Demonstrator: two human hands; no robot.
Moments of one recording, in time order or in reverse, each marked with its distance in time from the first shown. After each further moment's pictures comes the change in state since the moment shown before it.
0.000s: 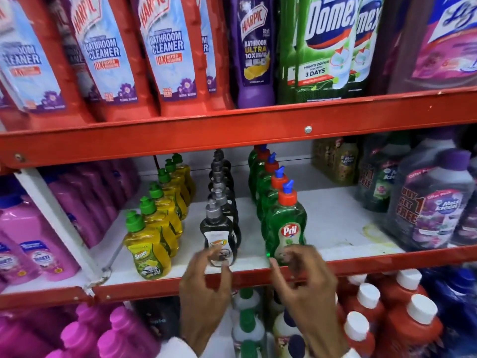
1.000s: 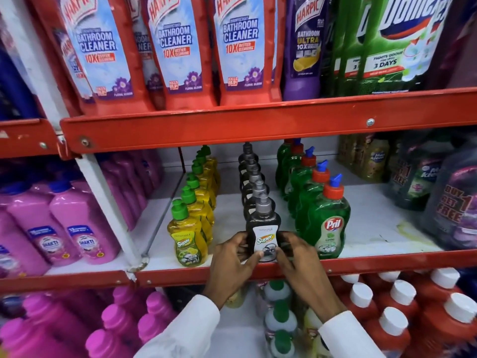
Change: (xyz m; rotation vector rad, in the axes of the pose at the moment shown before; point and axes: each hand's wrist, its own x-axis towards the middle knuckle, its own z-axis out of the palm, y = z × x) left_hand 0.045 -0.057 -0.012 -0.061 -0.369 -0.090; right_hand 0.018 0.006 0.079 -0.137 -0.419 0.114
